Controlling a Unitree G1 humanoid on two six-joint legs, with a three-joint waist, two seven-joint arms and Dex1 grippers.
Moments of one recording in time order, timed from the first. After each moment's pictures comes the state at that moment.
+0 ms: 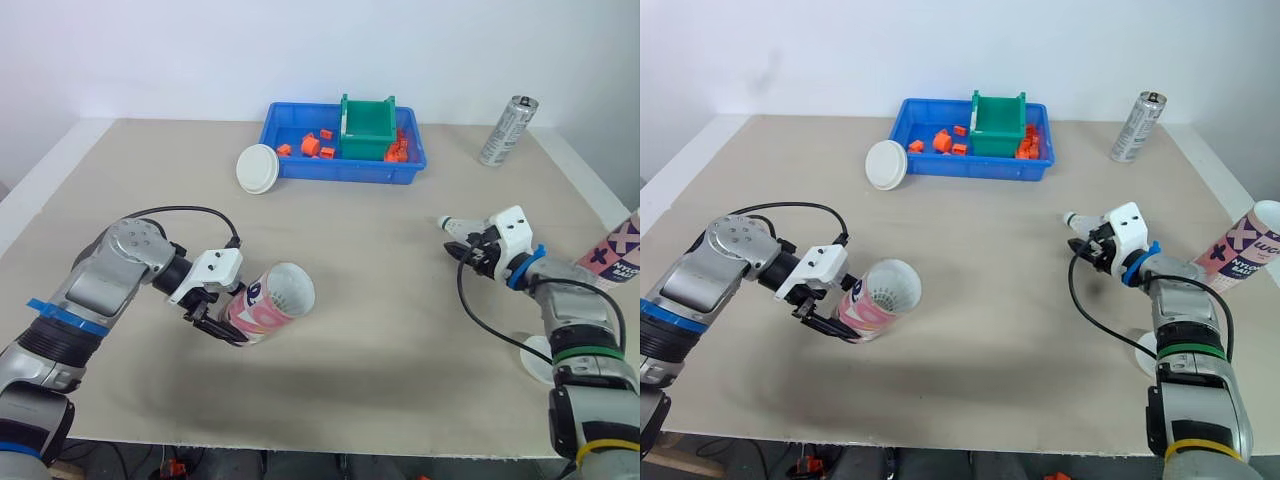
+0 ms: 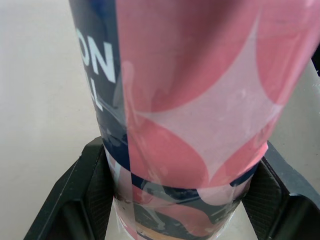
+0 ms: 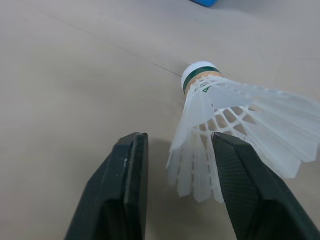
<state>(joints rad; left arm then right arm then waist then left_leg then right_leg) -0.67 0.85 -0.33 0.05 -0.20 0.31 -1.61 -0.71 -0.67 -0.12 0.84 0.12 0.06 0.78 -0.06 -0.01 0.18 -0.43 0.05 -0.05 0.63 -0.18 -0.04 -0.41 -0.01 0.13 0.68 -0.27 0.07</state>
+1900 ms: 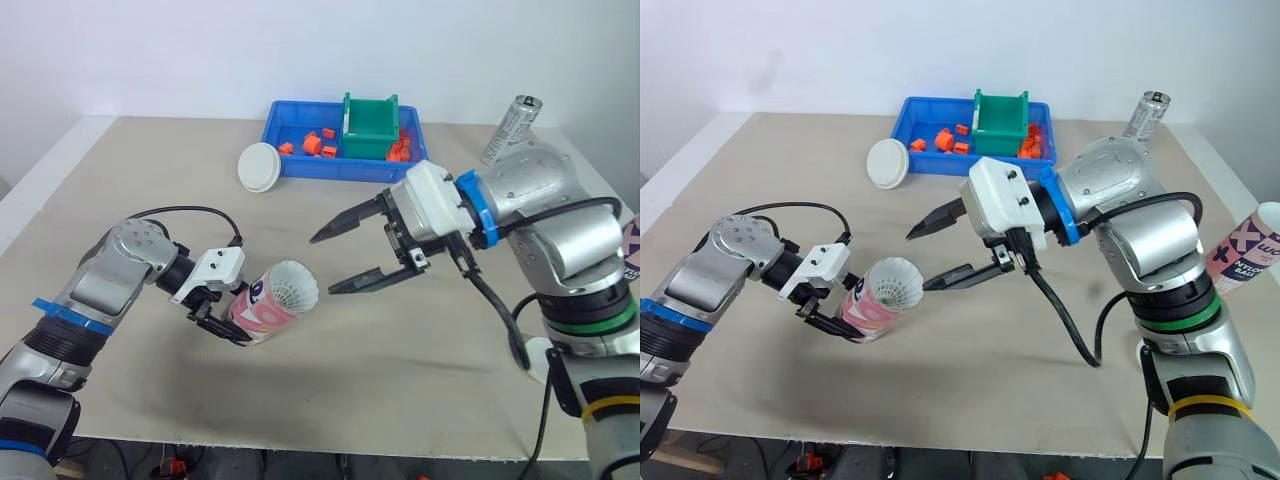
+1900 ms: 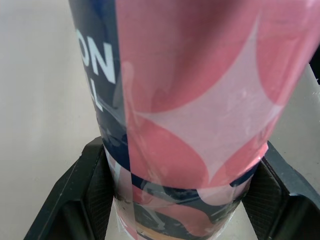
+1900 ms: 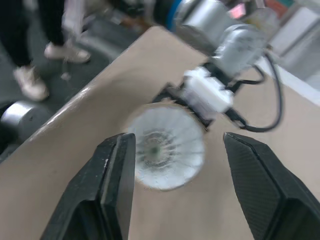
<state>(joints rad) -0.67 0.82 -0.32 0.06 -0.20 0.32 -1.61 -0.96 -0.68 0.24 -0.22 0.46 0.44 1.39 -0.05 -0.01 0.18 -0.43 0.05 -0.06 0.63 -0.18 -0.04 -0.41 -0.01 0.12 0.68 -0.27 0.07</state>
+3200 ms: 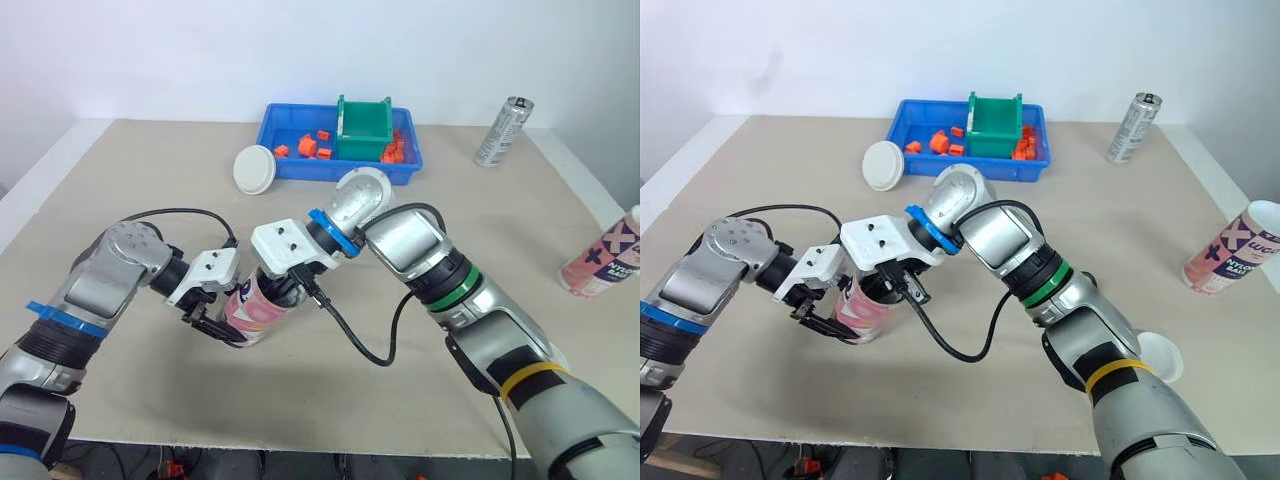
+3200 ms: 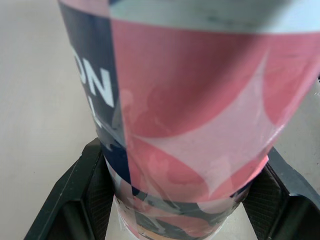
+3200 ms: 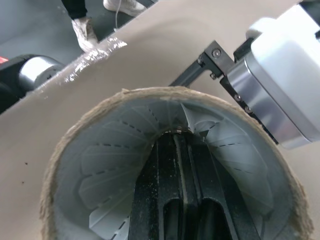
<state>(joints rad) -0.65 0.84 -0.31 0.06 -0.19 0.34 -1.61 -1.15 -0.29 0.59 0.20 0.07 0.27 1.54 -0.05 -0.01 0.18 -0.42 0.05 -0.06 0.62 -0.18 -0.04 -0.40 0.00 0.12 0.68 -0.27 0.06</state>
